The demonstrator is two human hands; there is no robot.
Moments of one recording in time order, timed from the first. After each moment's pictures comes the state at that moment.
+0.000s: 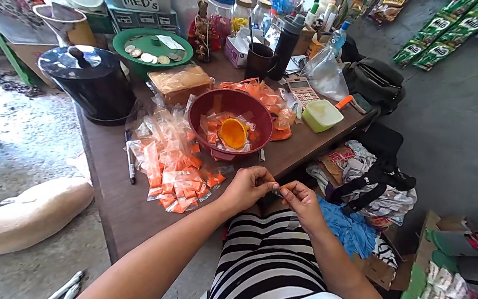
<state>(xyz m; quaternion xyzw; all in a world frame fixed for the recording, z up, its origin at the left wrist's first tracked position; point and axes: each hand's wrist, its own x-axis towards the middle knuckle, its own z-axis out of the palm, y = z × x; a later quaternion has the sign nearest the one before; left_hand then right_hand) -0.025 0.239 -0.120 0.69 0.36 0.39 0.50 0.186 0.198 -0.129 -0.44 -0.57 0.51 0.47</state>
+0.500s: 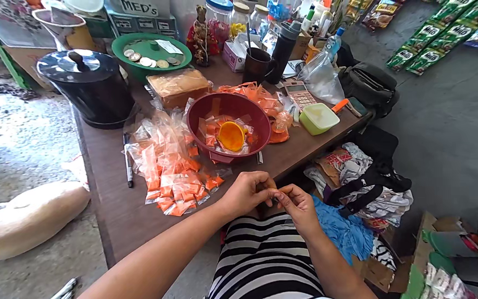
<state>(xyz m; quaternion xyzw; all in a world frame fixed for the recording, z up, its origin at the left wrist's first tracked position) -0.024 0.237 -0.123 0.71 0.26 0.43 0.50 0.177 0.192 -0.129 -0.40 -0.59 0.49 0.50</state>
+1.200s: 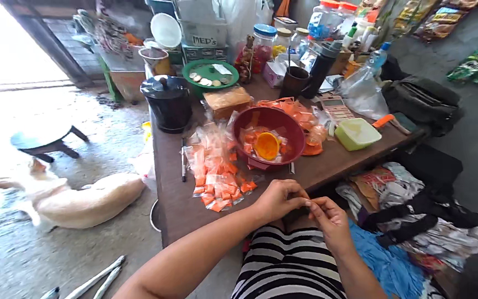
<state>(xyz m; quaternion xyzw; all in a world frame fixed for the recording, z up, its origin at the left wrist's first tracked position) -0.024 0.233 -0.119 0.73 0.29 0.45 0.42 0.175 0.192 -0.131 -0.41 -0.59 0.47 0.51</state>
